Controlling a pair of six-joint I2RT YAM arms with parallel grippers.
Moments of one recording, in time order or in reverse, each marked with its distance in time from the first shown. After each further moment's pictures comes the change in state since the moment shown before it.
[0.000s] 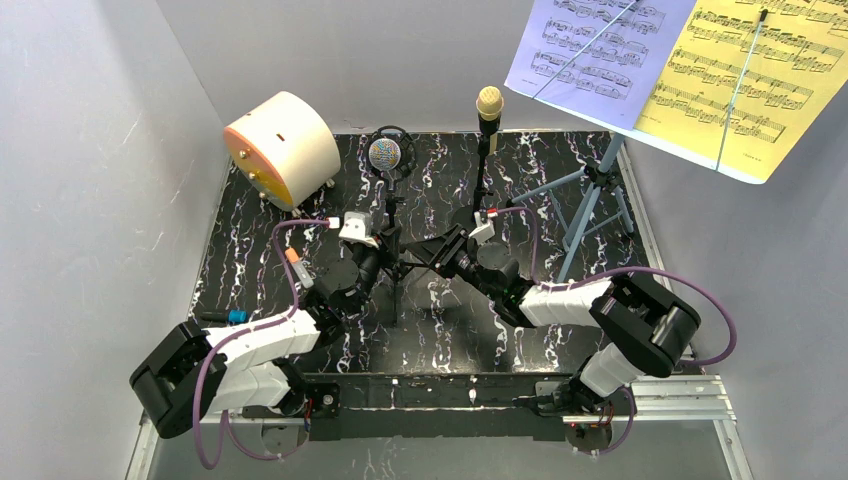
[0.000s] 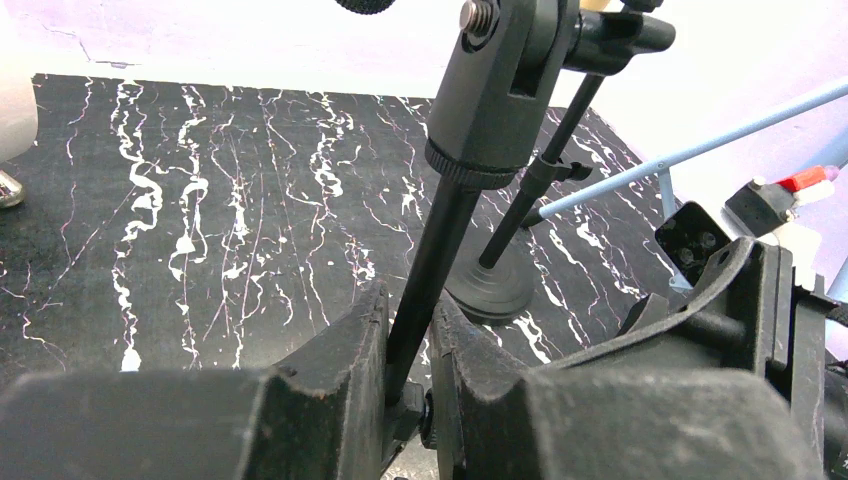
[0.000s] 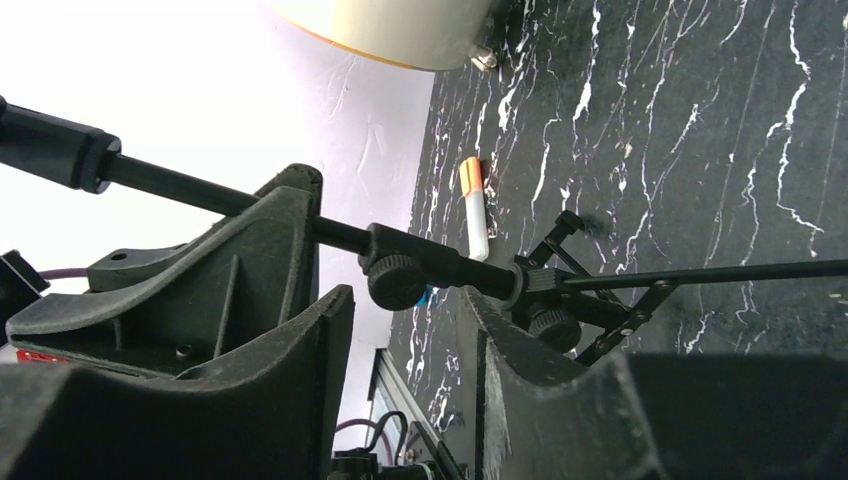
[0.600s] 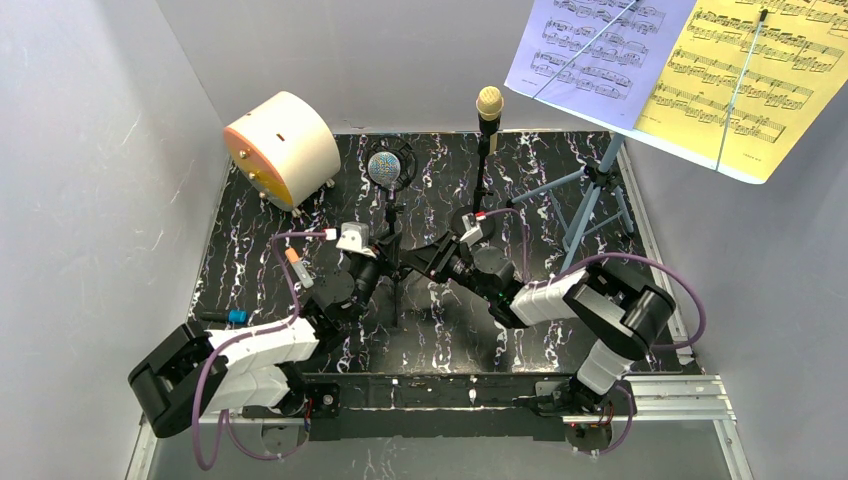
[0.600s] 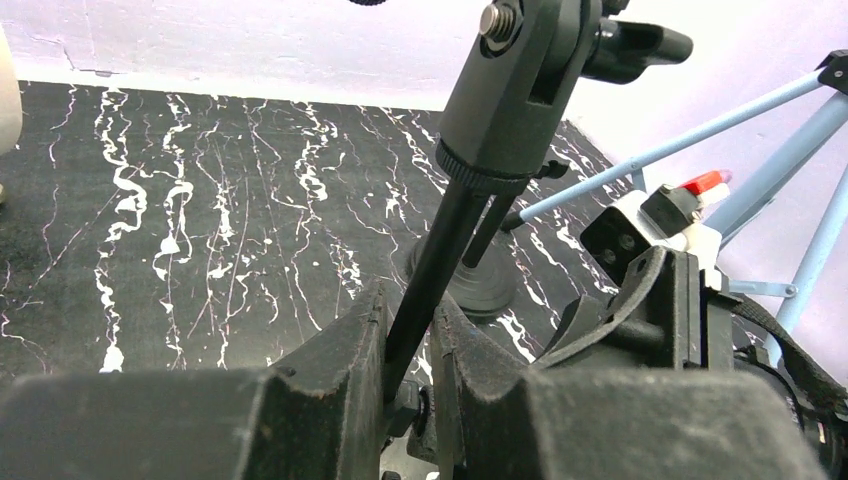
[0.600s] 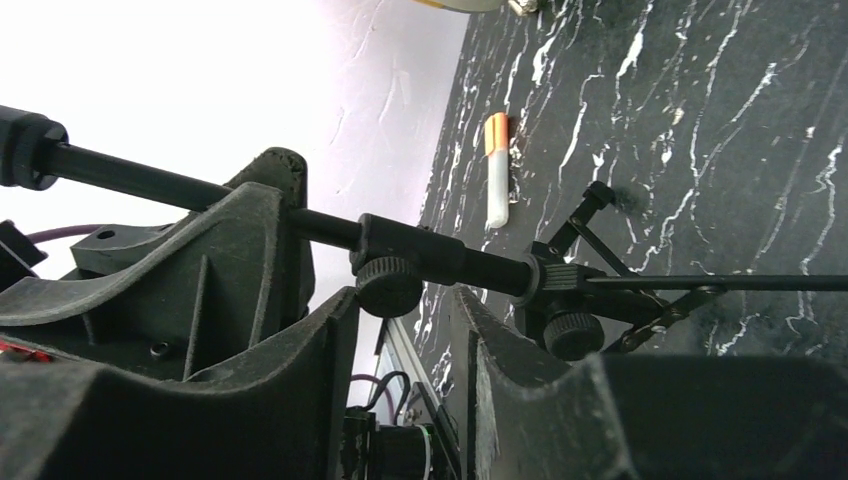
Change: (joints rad) left arm -0.046 -0.003 -0.075 0.121 -0.024 0.009; right arm -0.003 0.121 -0.014 0.170 -0.119 -0.016
